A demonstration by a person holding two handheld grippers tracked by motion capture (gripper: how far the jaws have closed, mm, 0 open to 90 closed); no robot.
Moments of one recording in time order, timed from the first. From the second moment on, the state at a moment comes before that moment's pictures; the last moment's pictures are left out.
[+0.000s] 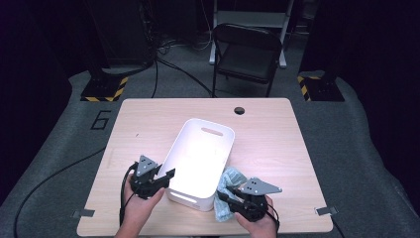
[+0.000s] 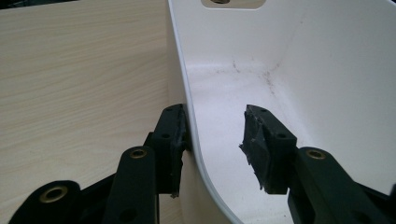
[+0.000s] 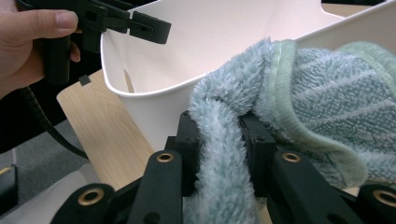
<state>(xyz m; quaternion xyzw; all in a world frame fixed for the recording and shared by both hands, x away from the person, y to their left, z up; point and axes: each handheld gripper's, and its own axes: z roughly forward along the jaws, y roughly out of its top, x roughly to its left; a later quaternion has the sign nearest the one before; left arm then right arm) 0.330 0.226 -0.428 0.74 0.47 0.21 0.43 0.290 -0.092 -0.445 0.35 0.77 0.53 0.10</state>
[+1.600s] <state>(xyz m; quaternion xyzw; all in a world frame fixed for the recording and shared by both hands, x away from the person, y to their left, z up) 0.324 0.226 -0.425 0.73 0.48 0.19 0.45 0.310 -0.104 -0.456 0.37 0.76 0.52 0.08</state>
